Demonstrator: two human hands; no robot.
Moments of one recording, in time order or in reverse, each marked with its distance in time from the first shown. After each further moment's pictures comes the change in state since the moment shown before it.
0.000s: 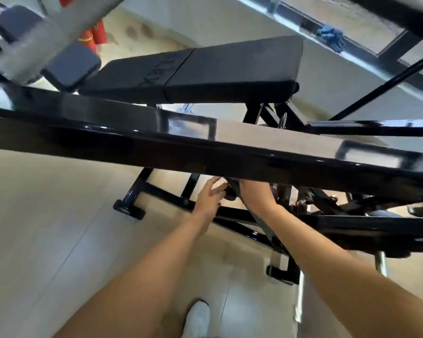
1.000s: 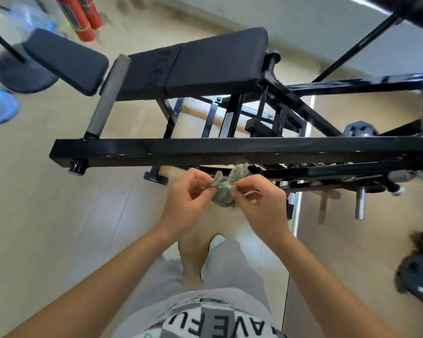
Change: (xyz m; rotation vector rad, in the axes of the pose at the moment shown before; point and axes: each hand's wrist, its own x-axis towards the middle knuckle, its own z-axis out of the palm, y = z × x) left_hand -0.286 0.210 0.016 0.493 0.001 0.352; right_hand -0.190 -0.074 -0.253 0.851 0.218 0.105
